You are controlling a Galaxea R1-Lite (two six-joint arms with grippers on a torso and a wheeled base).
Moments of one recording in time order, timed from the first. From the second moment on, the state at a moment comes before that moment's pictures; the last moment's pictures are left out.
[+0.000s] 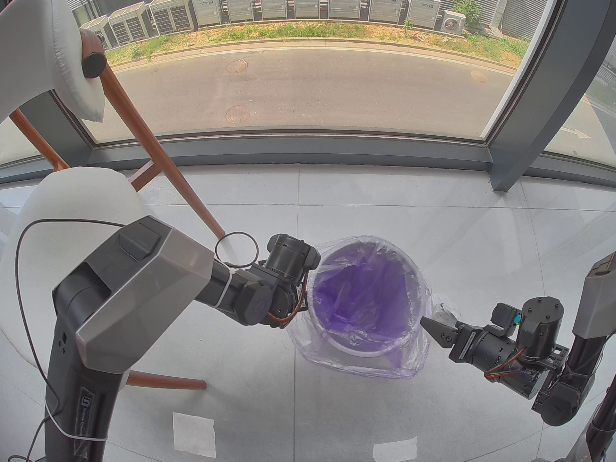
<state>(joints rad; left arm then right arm) -0.58 2.44 -1.51 -0.07 0.42 -0.59 0.47 2.01 -0.10 -1.55 -0.03 0.55</state>
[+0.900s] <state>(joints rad) -0.59 2.04 -1.18 -0.07 0.41 -0.58 0.36 2.14 -0.21 -1.55 -0.03 0.55</state>
